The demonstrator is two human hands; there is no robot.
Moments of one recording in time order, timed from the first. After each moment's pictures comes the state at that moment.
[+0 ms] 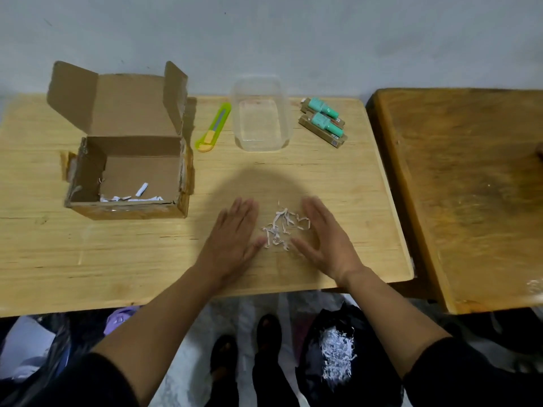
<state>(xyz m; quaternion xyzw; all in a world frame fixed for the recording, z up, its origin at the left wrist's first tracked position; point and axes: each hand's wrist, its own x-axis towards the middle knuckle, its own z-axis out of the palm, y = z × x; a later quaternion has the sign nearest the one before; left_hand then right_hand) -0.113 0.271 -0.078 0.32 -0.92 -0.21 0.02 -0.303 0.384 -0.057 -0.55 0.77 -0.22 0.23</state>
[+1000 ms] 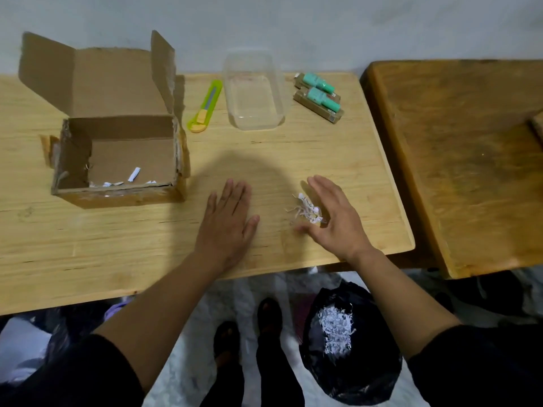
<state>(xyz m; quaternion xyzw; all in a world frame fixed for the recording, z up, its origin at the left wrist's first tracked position) -0.105 0.271 -0.084 0.36 -0.92 -0.18 0.02 -0.300 0.393 -0.061 -0.51 0.78 -0.28 0.21</state>
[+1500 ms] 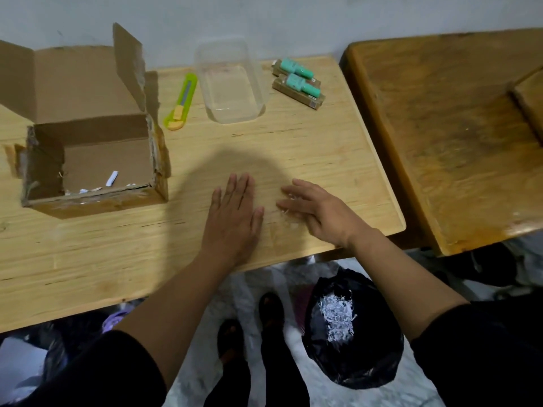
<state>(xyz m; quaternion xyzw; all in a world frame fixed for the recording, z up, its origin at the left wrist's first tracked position) -0.133 0.289 -0.089 0.35 -0.92 -0.17 0.03 -0.311 0.397 -0.067 -0.66 0.70 -0.17 0.18</state>
